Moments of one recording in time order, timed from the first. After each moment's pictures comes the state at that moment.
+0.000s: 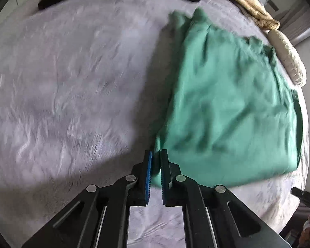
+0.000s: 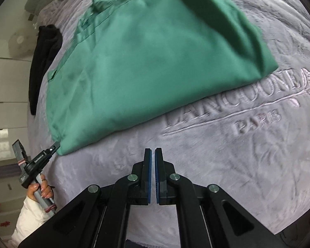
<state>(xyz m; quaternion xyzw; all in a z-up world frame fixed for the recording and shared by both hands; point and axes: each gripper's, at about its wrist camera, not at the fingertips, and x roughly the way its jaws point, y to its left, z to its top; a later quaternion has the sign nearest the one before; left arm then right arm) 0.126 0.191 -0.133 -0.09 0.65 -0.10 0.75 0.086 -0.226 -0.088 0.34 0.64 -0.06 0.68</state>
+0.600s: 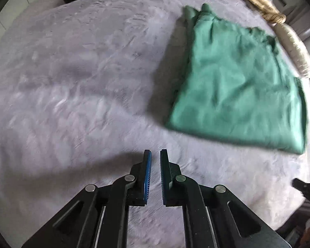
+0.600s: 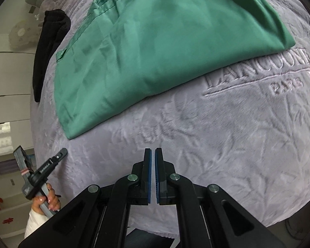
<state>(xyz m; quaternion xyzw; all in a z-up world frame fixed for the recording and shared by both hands) 0.074 0.214 -0.096 -0.05 0.66 -0.04 0.74 0.098 -0.162 -0.085 0.36 0.66 -0.04 0.66</state>
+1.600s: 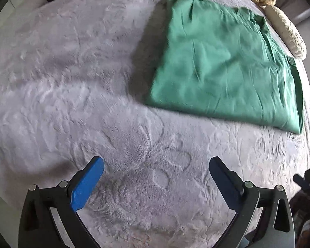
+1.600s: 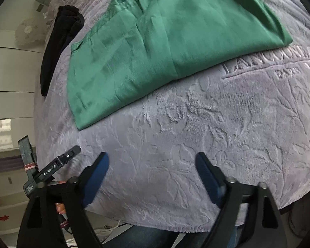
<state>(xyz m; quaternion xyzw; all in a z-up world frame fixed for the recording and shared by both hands) 0.069 0.172 -0.098 -0.04 0.69 -0.09 0.71 0.087 -0.127 -0.057 0.34 0.63 -0.04 0.70</state>
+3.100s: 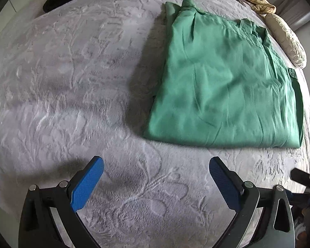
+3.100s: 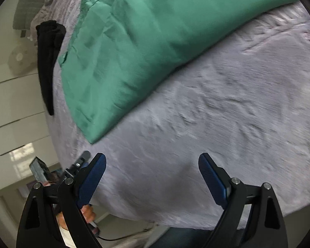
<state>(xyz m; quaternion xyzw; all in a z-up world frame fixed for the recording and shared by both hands) 0.114 0.154 -0.102 -0.04 0.67 -0.09 0.74 0.118 -0.130 -0.121 0.49 0.63 -0.02 0.60</state>
